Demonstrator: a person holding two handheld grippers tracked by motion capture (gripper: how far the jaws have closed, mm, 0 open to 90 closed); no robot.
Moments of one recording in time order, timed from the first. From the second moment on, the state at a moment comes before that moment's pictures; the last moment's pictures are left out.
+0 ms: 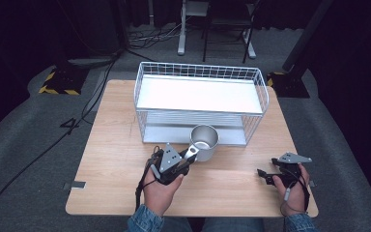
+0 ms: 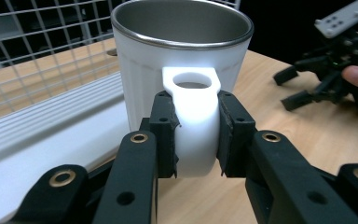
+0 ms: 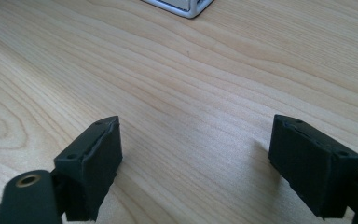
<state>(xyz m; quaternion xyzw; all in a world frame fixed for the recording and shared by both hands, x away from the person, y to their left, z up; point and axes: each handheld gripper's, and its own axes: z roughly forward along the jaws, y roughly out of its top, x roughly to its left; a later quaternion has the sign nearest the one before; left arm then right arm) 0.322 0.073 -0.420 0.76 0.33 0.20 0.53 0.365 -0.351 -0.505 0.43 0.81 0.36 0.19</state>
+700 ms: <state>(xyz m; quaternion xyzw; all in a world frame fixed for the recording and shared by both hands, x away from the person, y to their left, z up) 0.380 0.077 -0.434 0.72 0.37 0.23 0.53 0.365 -0.351 -0.505 0.43 0.81 0.36 0.19</state>
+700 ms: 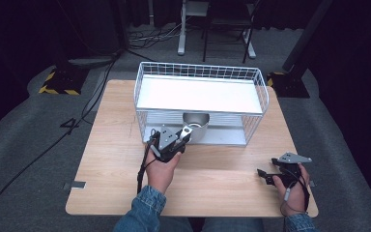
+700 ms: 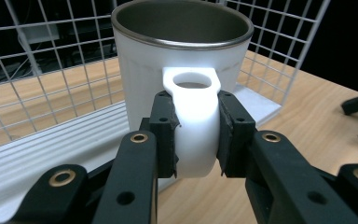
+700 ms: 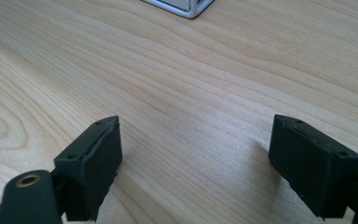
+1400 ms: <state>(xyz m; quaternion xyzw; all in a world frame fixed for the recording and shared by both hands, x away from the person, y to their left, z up) 0.421 0.065 -0.465 0.71 0.40 0.26 0.51 0.365 -0.351 -0.505 0.42 0.81 0.36 0.19</state>
